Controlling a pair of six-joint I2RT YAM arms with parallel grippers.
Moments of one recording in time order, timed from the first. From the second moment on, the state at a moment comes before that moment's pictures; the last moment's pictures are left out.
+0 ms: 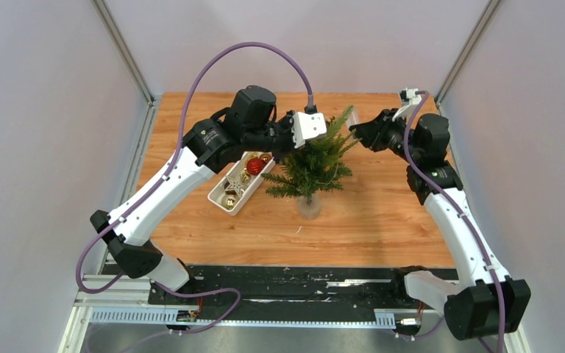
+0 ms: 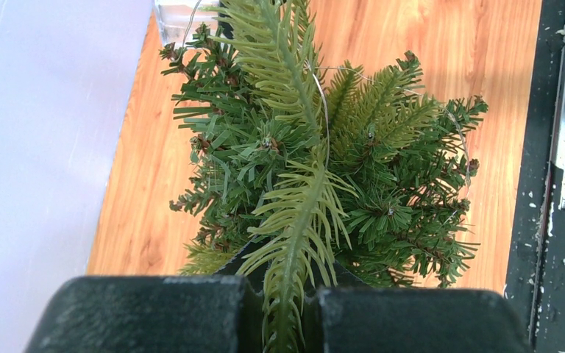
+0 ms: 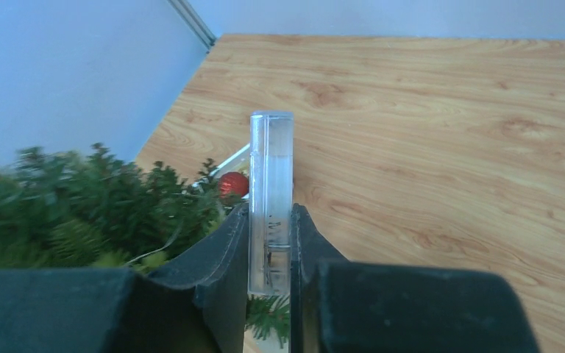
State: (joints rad) left arm -0.83 1.52 1.85 -0.83 0.31 0.55; right arm 0.14 1.13 1.04 -0.07 -0.48 0.39
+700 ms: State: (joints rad) left arm -0.83 1.52 1.84 -0.82 0.30 0.53; right arm 0.20 0.90 0.94 -0.04 -0.51 0.49
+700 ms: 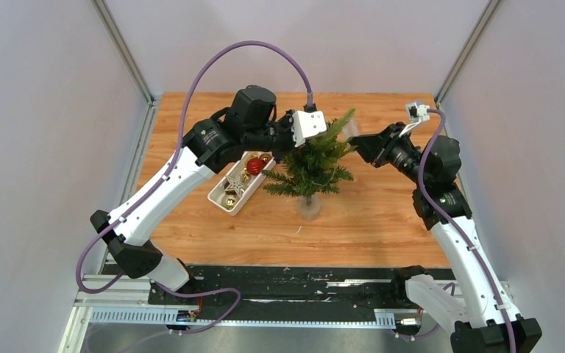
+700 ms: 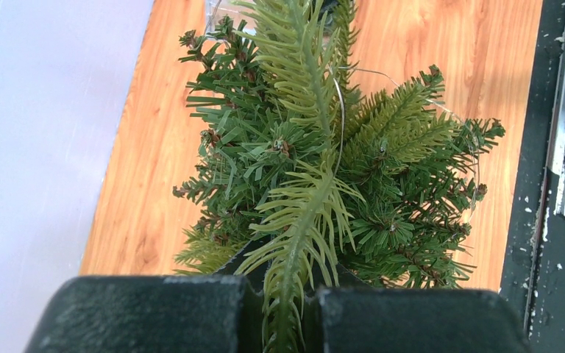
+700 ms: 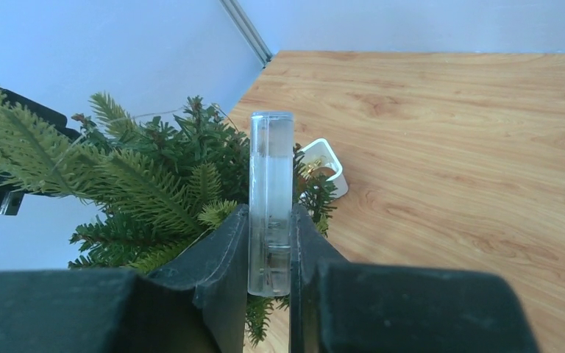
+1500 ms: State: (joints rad) left arm -0.83 1.52 1.84 -0.82 0.30 0.52; right arm 0.32 0.87 0.71 0.05 -0.43 0.61
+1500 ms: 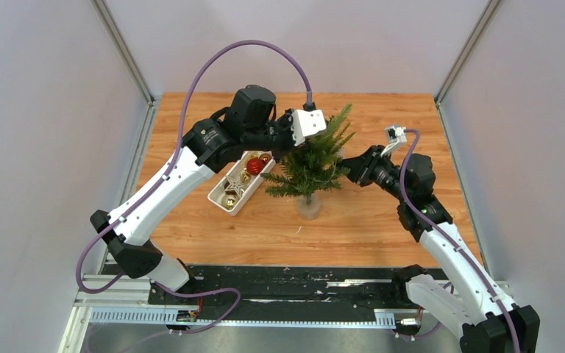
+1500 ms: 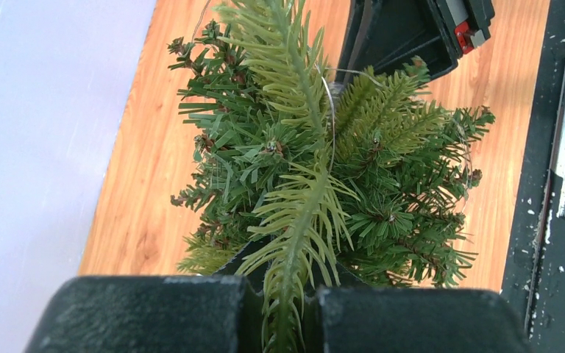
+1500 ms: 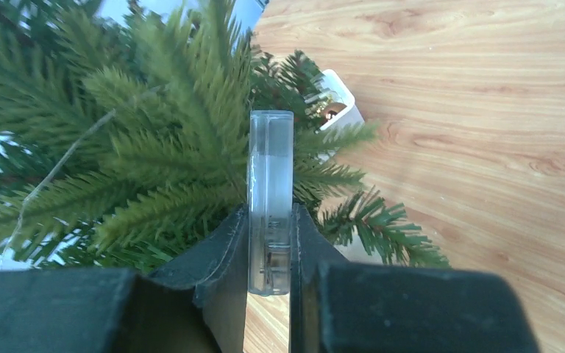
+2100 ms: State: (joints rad) left arm -0.82 1.54 1.85 -0.79 0.29 0.52; right arm 0.34 0.86 0.58 0.01 -0.42 0.61
